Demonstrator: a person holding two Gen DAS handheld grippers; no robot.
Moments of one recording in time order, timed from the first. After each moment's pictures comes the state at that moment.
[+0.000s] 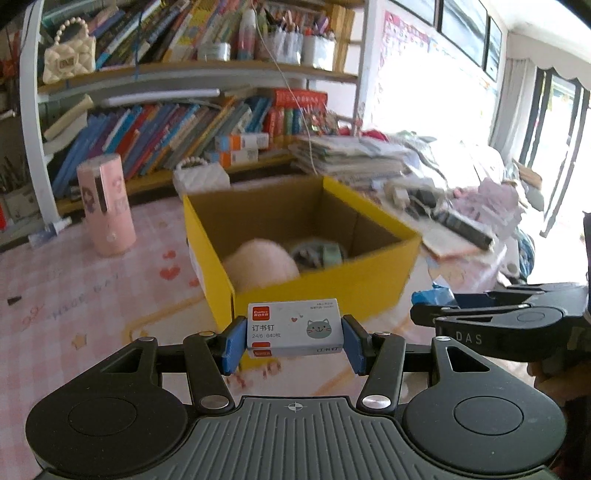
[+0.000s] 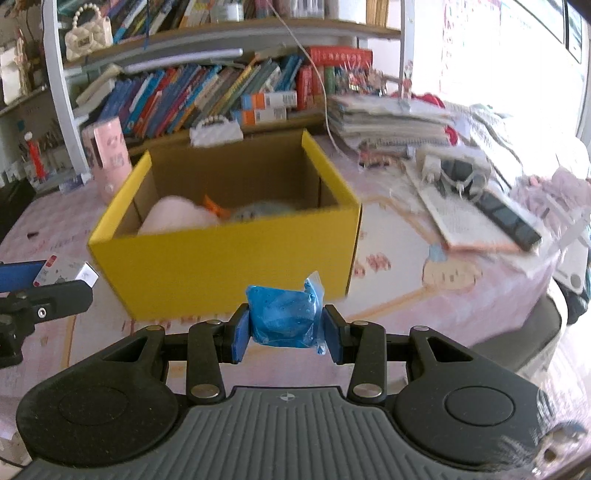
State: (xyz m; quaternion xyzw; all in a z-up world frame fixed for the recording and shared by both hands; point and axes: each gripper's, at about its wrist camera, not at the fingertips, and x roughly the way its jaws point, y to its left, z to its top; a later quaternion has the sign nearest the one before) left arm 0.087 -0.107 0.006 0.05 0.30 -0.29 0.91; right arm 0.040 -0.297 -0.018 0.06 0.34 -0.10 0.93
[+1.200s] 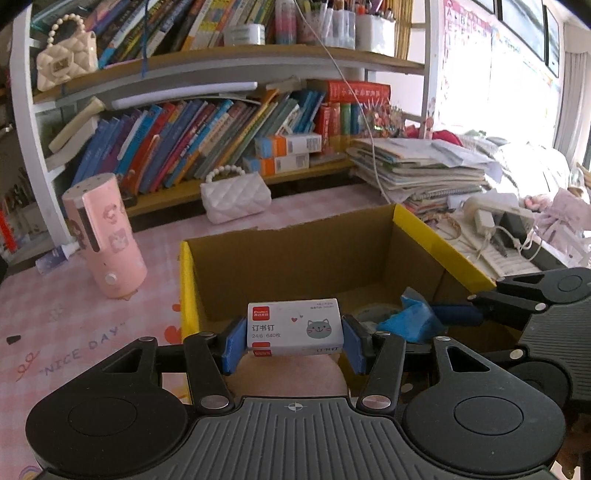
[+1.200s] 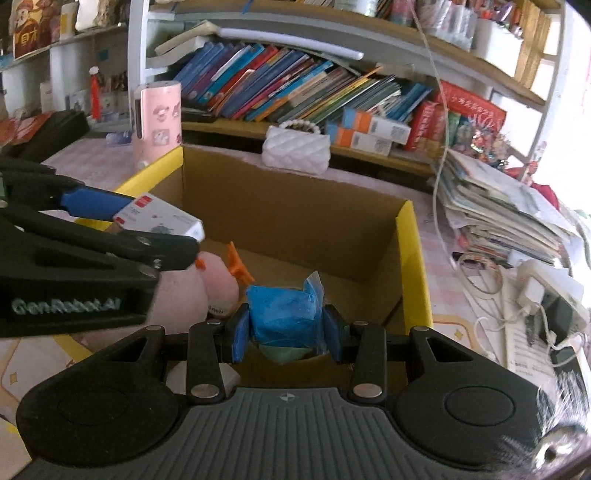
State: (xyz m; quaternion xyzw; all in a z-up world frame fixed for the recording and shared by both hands) left arm 0.204 -0.196 -0.014 0.08 0.31 -0.19 0.93; right arm 0.192 -0.319 -0.035 -0.09 0.35 0.07 0.93
